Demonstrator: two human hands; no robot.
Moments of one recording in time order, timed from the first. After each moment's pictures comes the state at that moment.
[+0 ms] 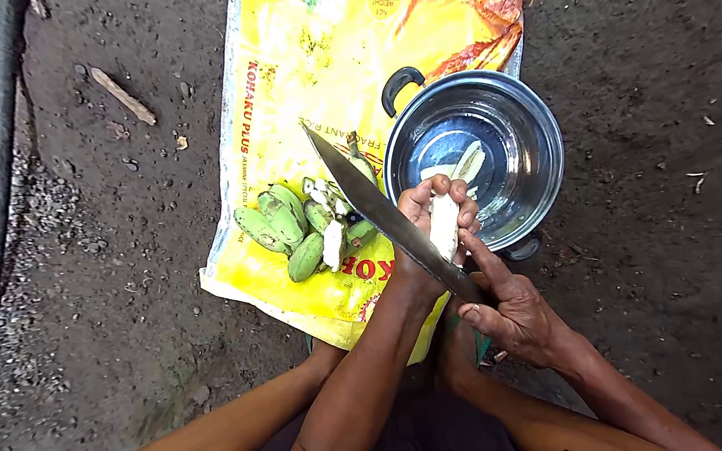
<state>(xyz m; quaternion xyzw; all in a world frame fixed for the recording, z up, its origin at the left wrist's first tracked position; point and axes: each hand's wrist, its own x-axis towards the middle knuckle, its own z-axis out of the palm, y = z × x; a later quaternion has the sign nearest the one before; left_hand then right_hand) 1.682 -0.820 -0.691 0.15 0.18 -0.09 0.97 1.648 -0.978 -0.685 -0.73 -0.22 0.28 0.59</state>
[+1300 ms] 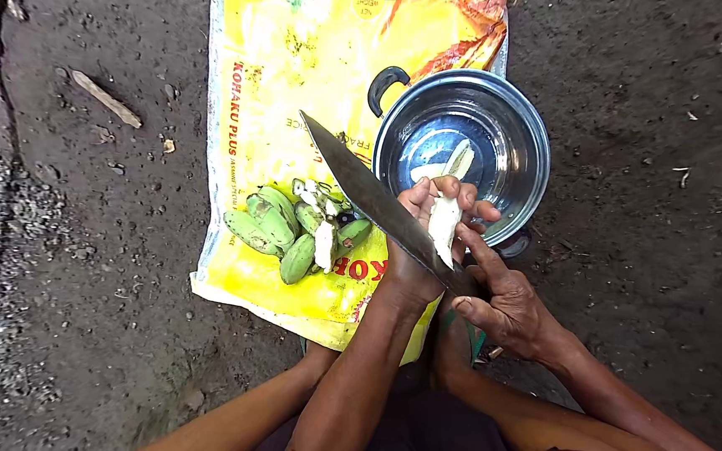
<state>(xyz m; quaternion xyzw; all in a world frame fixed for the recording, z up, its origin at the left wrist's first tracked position) 1.678 -0.823 -0.685 0.14 0.17 -0.13 0.97 1.645 -0.981 -0.688 -0.74 -0.18 0.25 0.60</state>
